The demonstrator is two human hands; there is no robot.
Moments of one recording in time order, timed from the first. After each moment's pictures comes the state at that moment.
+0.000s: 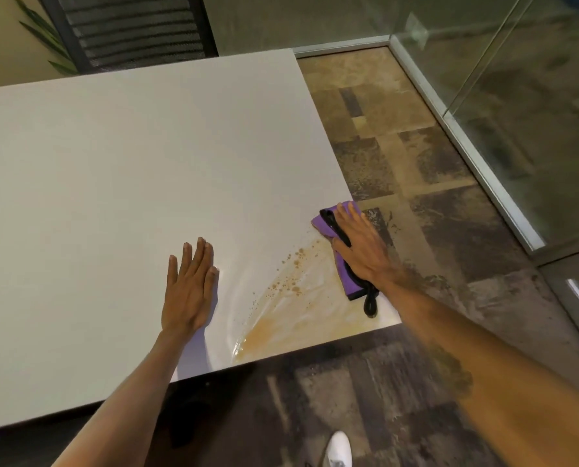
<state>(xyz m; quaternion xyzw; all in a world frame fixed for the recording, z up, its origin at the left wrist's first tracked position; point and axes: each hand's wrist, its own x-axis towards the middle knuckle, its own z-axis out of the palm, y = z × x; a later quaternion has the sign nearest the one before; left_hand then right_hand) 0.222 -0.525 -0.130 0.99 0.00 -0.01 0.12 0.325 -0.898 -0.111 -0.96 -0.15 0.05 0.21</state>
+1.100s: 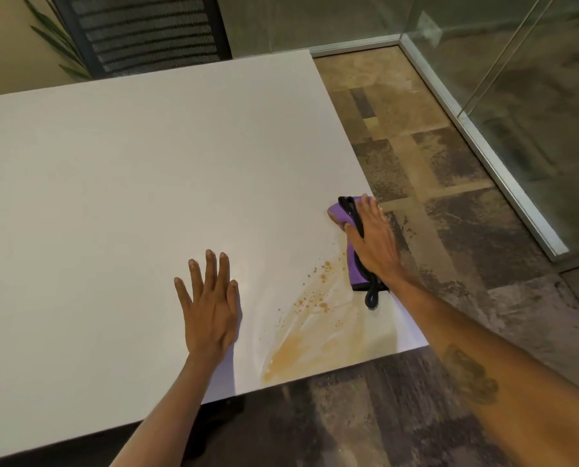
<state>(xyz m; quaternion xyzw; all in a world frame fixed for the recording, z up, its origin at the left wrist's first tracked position) 0.220 -0.540 -0.114 0.99 0.11 -0.02 0.12 0.359 -0.854 -0.109 -0.96 -0.04 0.02 0.29</state>
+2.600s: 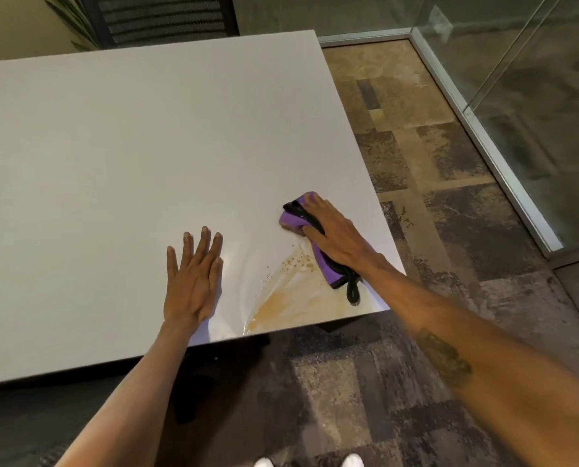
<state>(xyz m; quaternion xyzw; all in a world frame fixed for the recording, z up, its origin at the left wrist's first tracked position) 0.181 -0.513 -0.137 1.00 0.03 0.01 0.09 0.297 -0.817 -0.082 -0.92 -0.19 0.13 0.32</state>
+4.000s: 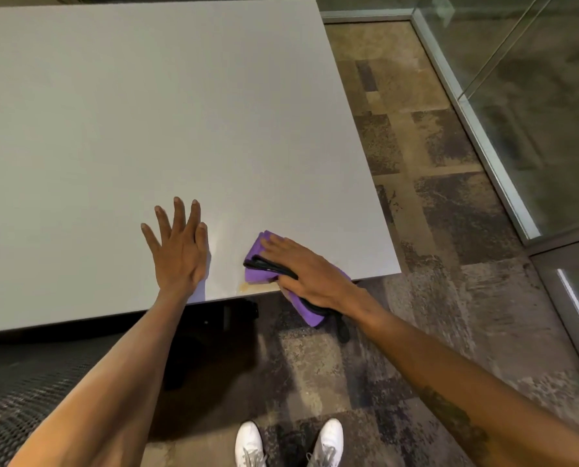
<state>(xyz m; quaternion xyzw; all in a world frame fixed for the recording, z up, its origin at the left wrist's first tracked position) 0.166 -0.532 -0.108 0.98 0.16 -0.01 0.10 0.174 -0.802 -0.086 -0.86 -0.35 0.19 0.32</state>
